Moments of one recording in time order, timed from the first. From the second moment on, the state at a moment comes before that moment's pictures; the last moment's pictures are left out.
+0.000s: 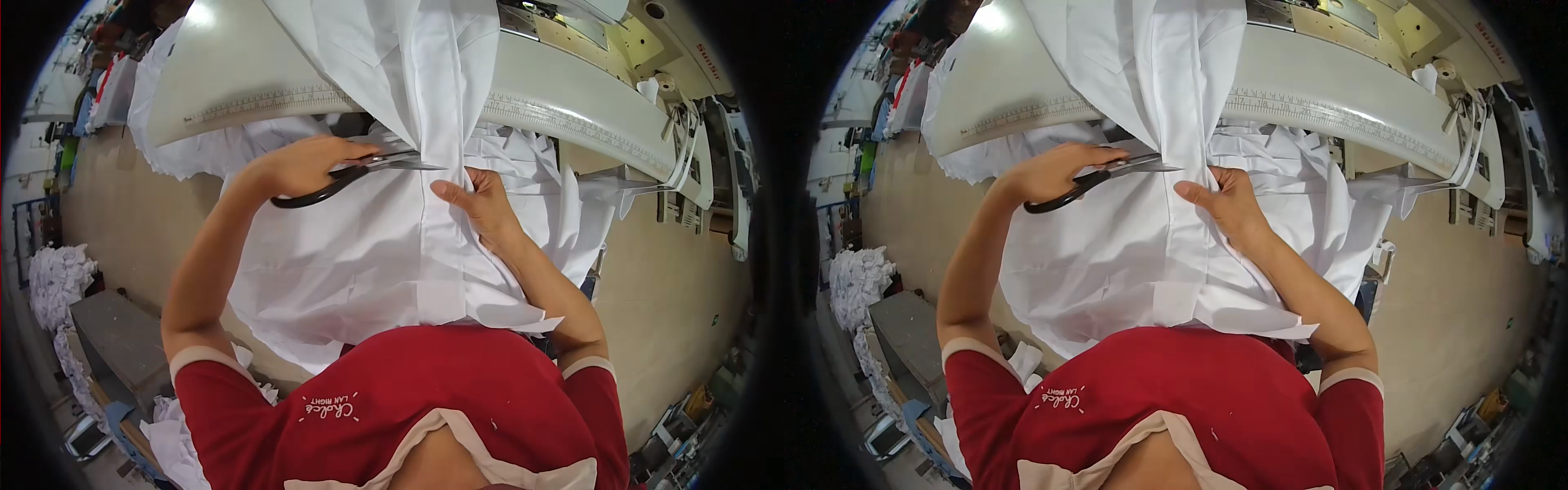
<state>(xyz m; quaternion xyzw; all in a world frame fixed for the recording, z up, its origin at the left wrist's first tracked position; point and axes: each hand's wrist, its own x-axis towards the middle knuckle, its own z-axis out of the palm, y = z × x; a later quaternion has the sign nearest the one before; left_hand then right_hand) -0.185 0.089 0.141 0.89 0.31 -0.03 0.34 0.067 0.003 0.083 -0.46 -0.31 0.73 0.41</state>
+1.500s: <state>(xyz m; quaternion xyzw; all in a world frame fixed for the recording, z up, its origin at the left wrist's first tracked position) -0.342 -0.094 0.216 0.60 0.69 0.36 0.15 0.046 0.122 0.125 -0.45 -0.83 0.08 0.32</state>
